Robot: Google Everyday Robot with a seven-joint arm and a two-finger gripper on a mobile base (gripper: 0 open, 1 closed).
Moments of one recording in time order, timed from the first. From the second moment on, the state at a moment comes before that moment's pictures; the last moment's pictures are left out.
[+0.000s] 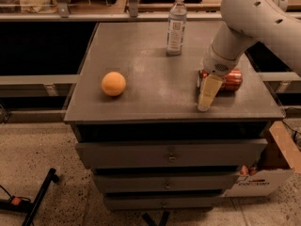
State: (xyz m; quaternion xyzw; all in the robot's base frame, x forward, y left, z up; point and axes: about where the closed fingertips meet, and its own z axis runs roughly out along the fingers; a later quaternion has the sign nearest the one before) arm 0.622 -0.174 0.807 -0.63 0.76 0.01 0.14
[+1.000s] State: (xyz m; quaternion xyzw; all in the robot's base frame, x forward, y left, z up) arm 0.634 -0.173 0.804 -0.63 0.77 0.02 0.14
